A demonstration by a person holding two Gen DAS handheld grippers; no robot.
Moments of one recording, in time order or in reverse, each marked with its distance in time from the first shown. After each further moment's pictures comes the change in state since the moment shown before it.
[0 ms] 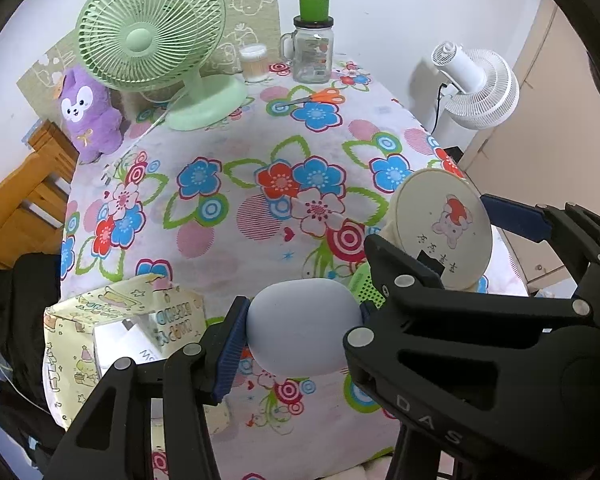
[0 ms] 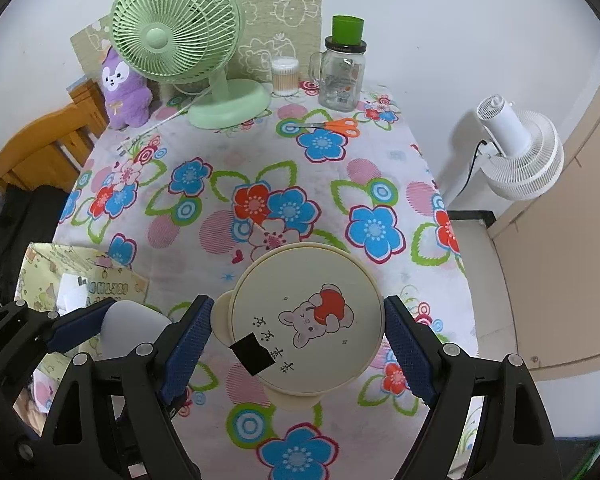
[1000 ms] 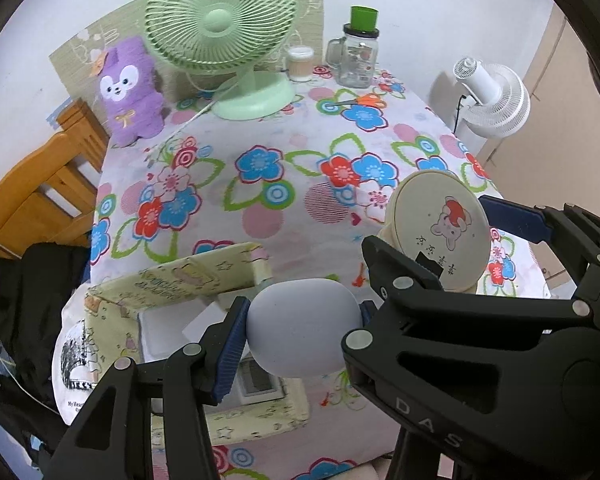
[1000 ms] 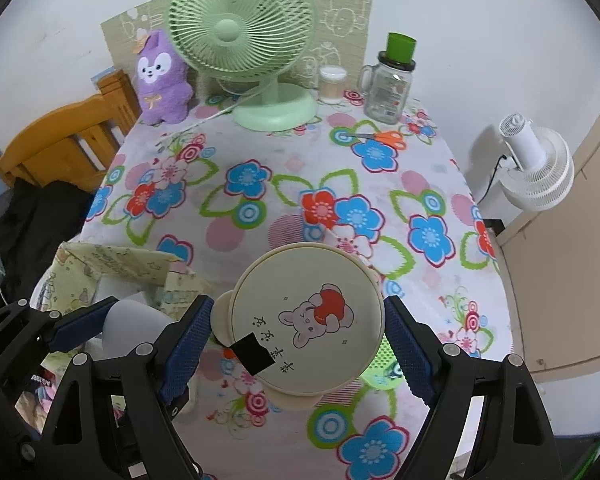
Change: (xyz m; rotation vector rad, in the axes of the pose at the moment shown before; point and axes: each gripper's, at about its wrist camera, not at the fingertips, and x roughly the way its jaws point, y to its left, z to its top) left arm -0.018 0.085 -0.032 -0.025 -0.028 0.002; right arm -0.010 0.094 0.001 -0.032 -0.020 0.006
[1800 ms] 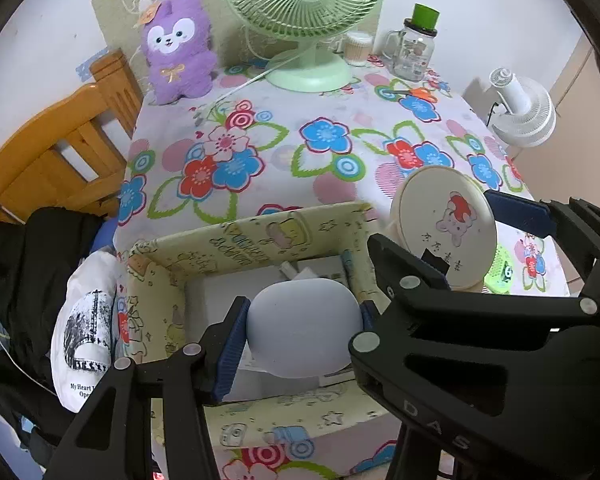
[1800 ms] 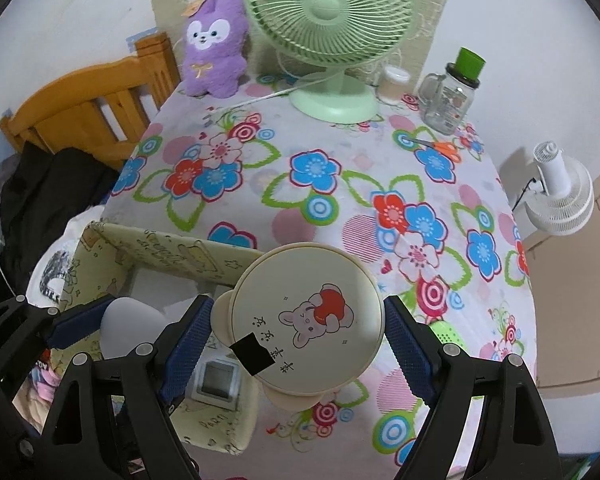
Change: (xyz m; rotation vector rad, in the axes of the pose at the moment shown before) left arm 0.015 0.085 -0.028 -0.083 0.037 -0.002; right arm 0.026 0.091 0.006 -0.109 0.043 -0.003
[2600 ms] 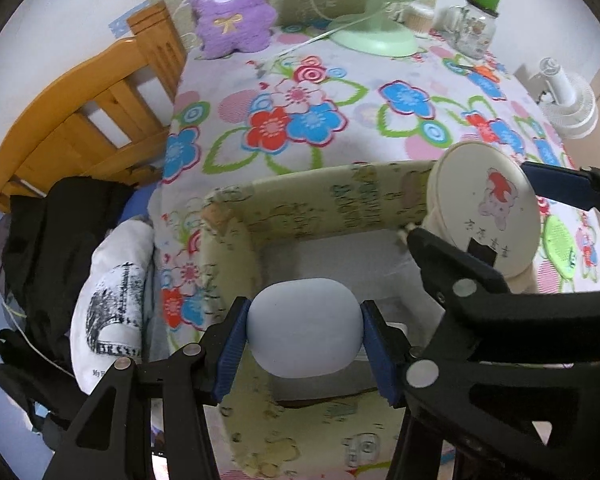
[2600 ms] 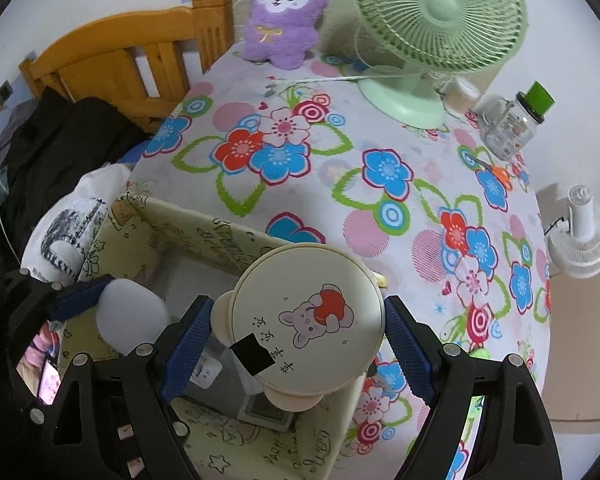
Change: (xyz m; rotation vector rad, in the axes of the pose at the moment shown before) left arm 0.037 0.067 -0.018 -0.041 0.081 0.102; right arm 0.036 0.072 0.014 -0.158 0.074 0.020
